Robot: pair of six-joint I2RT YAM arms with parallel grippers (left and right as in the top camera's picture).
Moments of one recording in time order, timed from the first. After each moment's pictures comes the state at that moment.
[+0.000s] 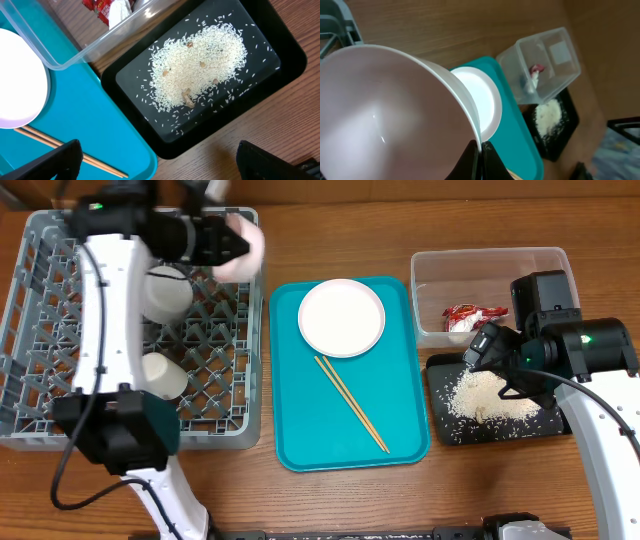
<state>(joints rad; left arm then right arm) 0.11 2.05 2.17 -1.28 0.84 0.17 0.10 1.34 1.37 -1.34 0.11 0.67</state>
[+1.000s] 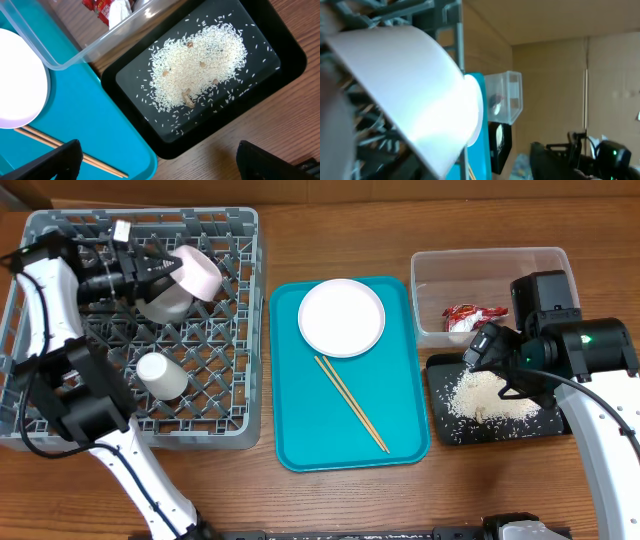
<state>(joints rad) 0.45 2.39 2.17 -1.41 1.25 0.27 0.10 1.34 1.37 -1.34 0.11 0.67</state>
